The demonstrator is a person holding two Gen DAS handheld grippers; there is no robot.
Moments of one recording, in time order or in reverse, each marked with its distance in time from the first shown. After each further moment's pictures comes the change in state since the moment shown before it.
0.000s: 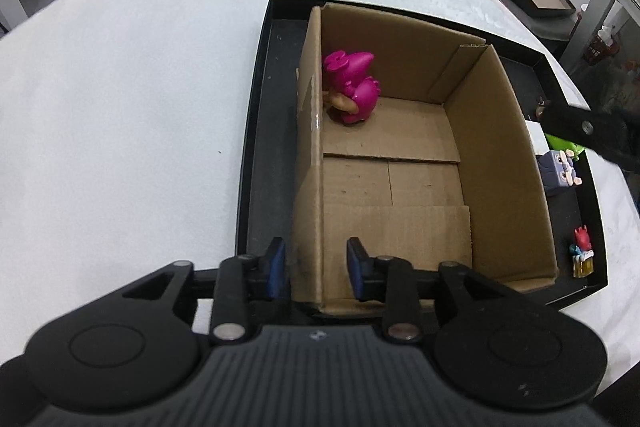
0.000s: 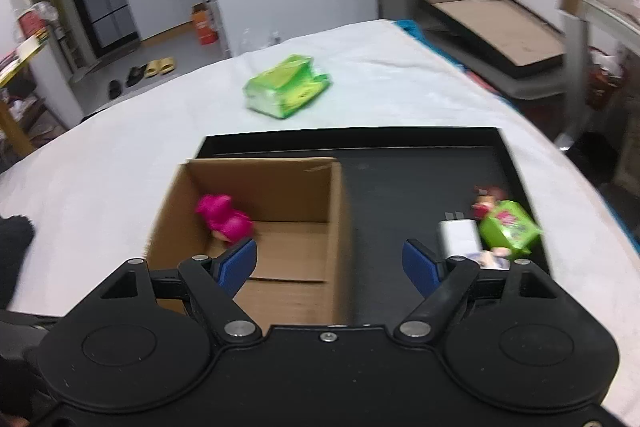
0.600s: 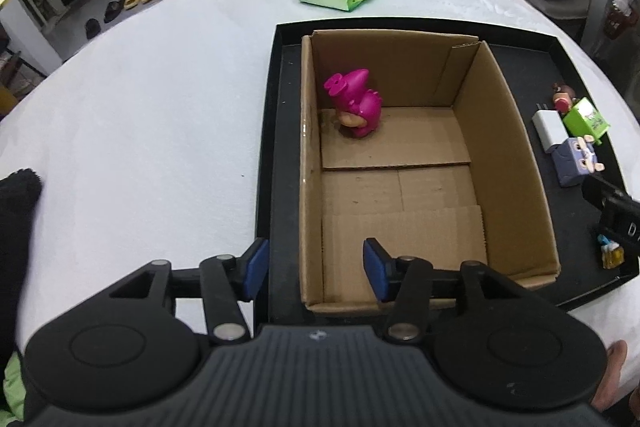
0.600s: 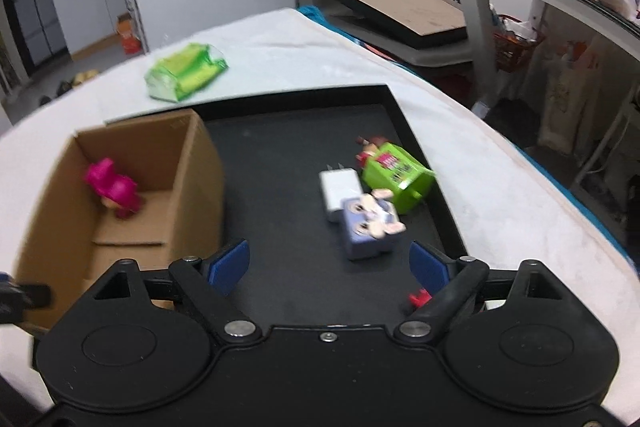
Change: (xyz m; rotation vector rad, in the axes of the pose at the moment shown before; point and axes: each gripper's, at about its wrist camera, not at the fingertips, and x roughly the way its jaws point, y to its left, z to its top) left arm -0.016 -0.035 0.002 0.082 -0.027 0.181; right arm 0.015 -0.056 -0.051 0.079 0.001 -0.211
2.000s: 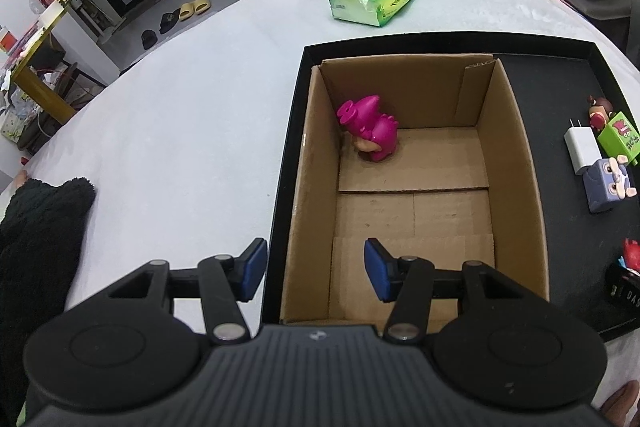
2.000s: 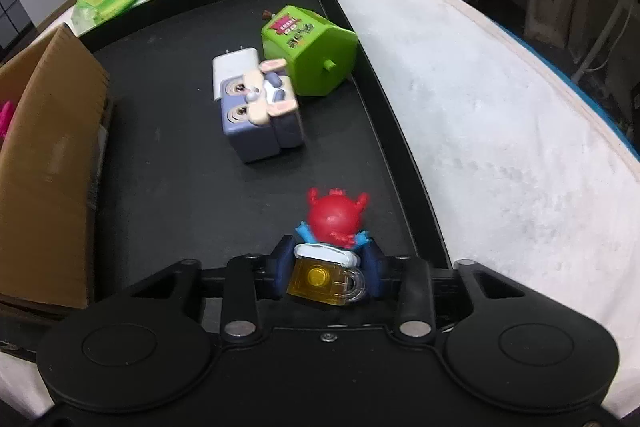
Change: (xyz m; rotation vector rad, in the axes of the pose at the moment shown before) left arm -0.012 -0.044 0.015 -0.015 -0.015 0.213; right arm 0.064 -0.072 -0.039 0.127 0.242 0.063
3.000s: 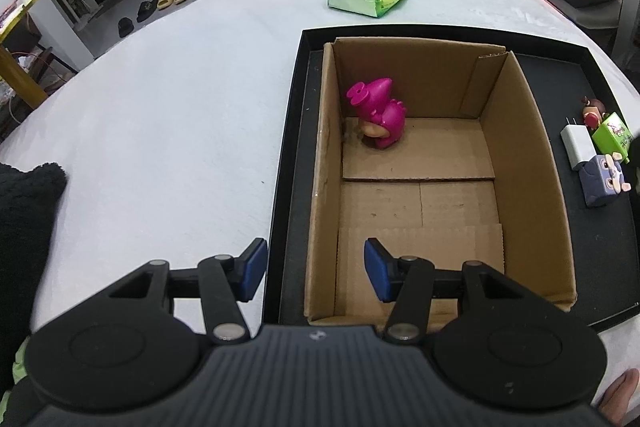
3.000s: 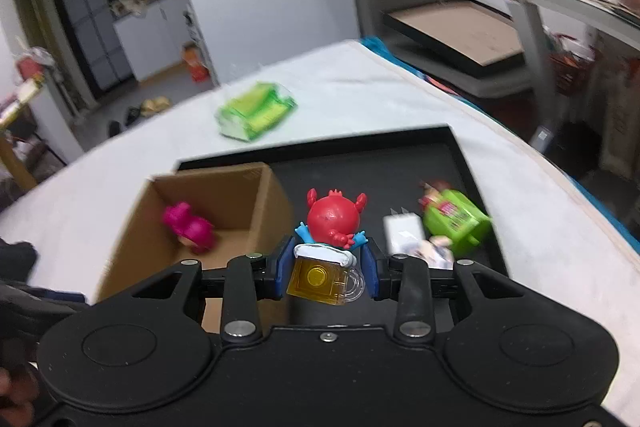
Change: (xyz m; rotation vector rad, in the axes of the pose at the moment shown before) left arm 0.023 0.033 -0.011 -0.025 0.002 -0.120; right arm -0.099 0.080 0.035 -0.164 -0.331 0.246
